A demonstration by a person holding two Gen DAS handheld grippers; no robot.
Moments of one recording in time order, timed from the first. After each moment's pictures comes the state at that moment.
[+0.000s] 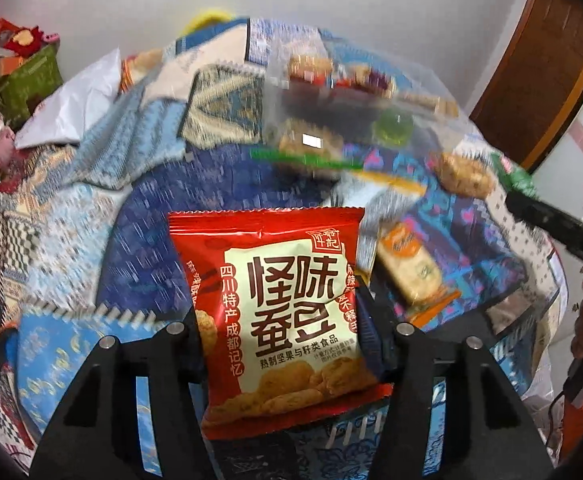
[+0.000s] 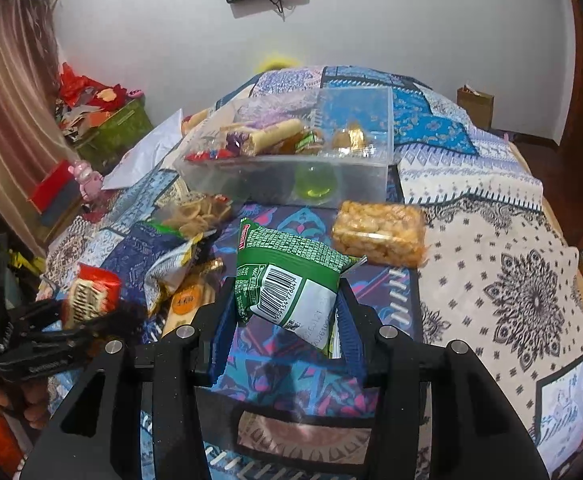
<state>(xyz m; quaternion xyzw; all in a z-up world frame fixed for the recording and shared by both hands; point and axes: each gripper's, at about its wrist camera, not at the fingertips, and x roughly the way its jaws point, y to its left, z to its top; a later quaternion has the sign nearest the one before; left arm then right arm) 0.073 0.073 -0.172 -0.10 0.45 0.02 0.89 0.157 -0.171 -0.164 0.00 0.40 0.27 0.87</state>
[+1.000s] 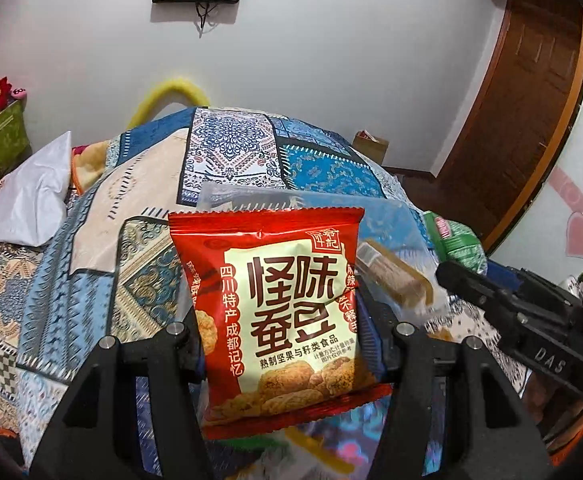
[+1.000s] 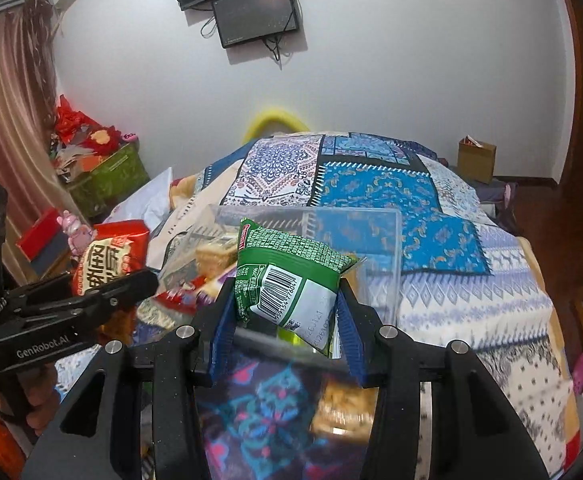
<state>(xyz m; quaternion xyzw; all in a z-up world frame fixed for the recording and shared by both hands) 0.243 0.059 -0.100 -0.11 0.36 -0.03 0.93 0.262 -0.139 -0.119 0.01 0.34 0.27 0.90</state>
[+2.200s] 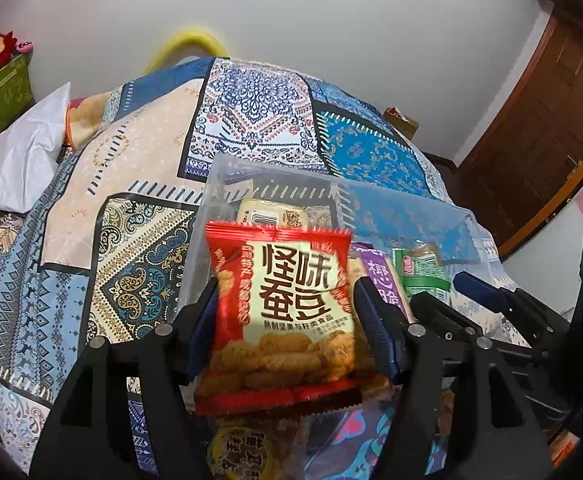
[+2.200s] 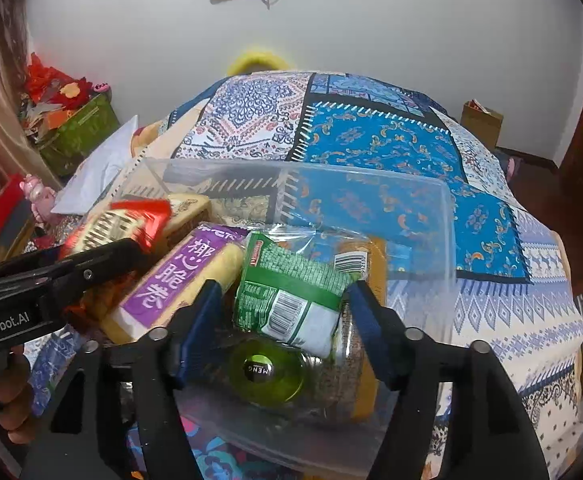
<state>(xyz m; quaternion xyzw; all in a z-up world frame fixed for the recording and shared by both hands) 0.314 0.086 -0.144 -0.15 0.42 0.00 0.89 0.323 -0.107 -0.165 -0.04 0.42 0.25 0.87</state>
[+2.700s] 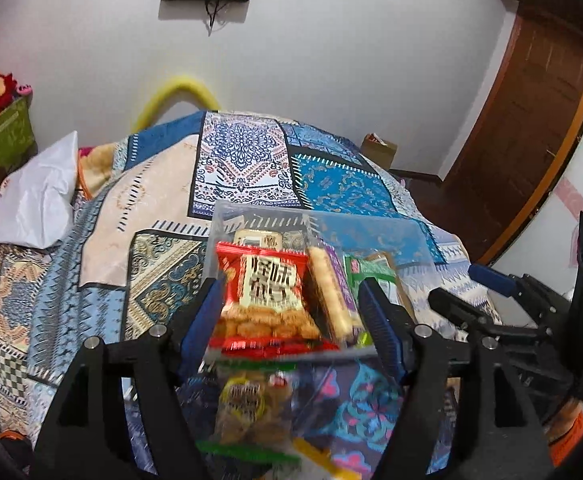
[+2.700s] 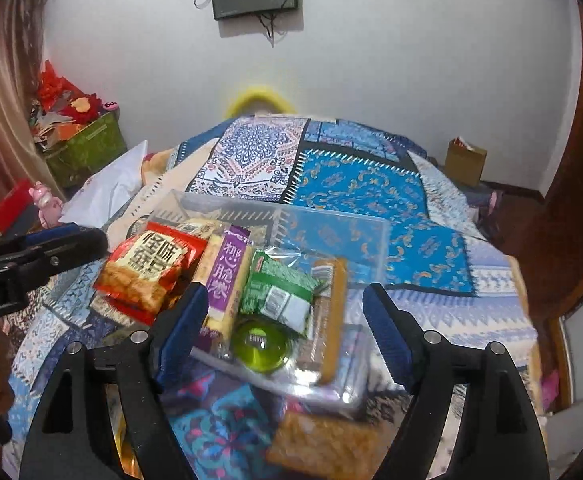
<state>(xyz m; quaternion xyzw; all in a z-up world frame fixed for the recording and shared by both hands) 0.243 0.074 -0.079 -0.11 0.36 -0.02 0.93 0.278 -0.139 -0.116 -0.05 0.36 0.24 0.90</state>
